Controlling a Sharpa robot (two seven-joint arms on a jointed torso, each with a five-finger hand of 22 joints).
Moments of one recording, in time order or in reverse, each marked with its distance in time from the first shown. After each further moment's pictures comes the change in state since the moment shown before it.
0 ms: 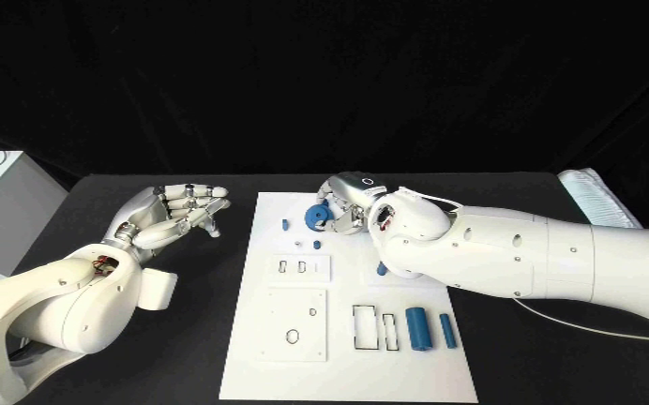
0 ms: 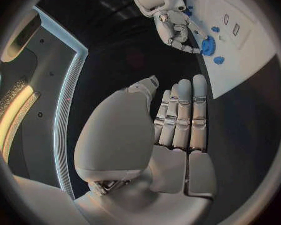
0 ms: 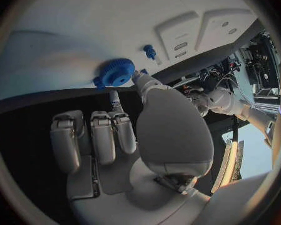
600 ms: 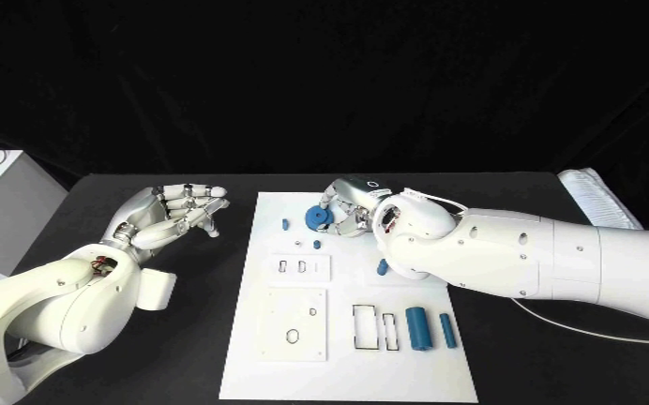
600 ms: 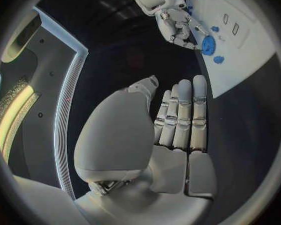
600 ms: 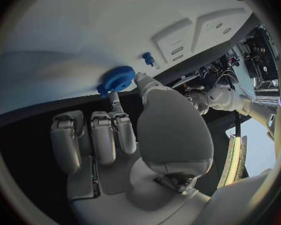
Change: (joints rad) left arm 0.000 0.000 0.000 -0.002 0.000 0.000 0.000; left_hand -0.005 -0.005 0.000 0.000 -0.004 -0.004 0.004 0.000 0.003 -0.004 0.004 0.000 0.002 0.000 0.000 0.000 0.000 0.000 -0.004 0.004 0.005 0.004; right arm -0.006 -0.021 0.000 0.005 0.067 0.022 0.025; right_hand -0.018 0.010 -0.035 0.035 0.000 0.008 -0.005 0.000 -0.001 0.000 0.000 0.000 0.001 0.000 0.000 0.000 0.000 0.000 0.000 0.000 0.000 0.000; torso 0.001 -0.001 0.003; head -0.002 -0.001
